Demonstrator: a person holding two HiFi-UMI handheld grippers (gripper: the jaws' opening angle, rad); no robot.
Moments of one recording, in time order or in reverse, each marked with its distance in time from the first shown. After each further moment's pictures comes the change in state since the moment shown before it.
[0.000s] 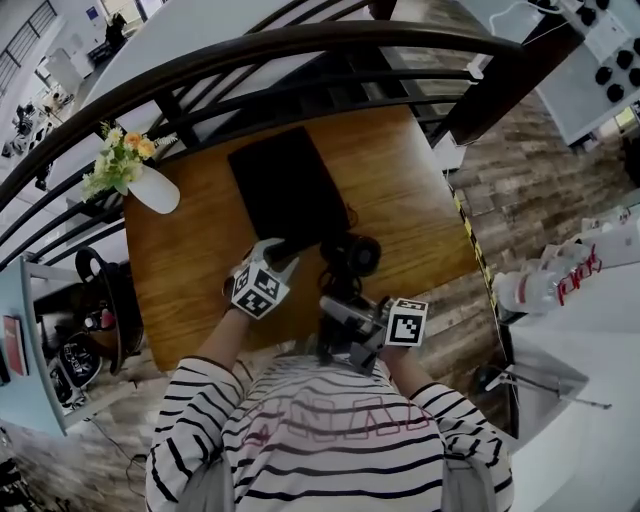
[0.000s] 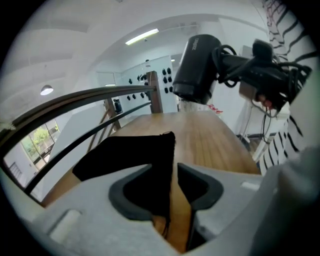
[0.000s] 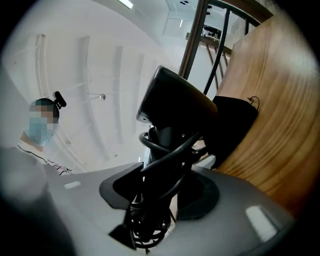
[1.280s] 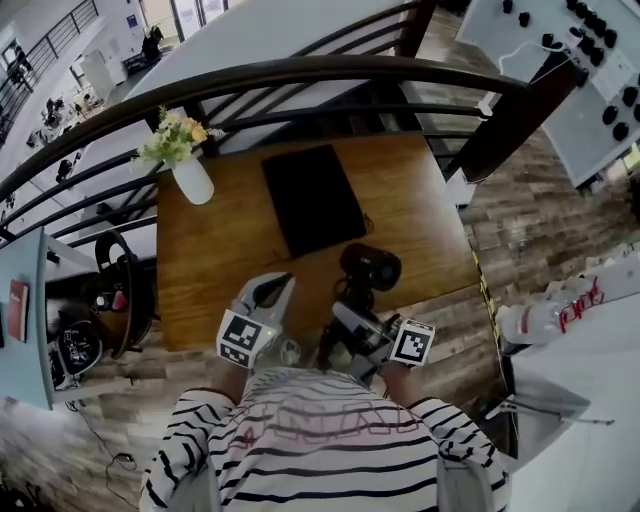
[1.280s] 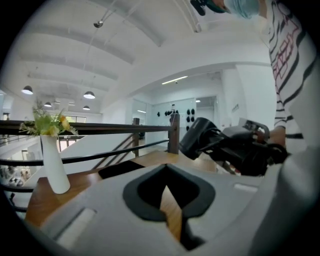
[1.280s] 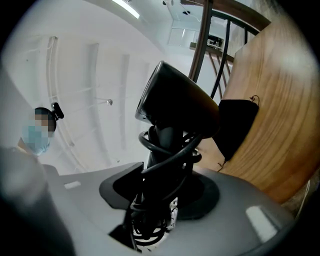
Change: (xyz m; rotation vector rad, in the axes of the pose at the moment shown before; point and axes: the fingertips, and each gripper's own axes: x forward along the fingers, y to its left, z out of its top) left arm -0.195 -0.063 0.058 -0.274 -0.448 0.212; right arm -0.017 0.071 -0.051 -0.030 -0.099 0.037
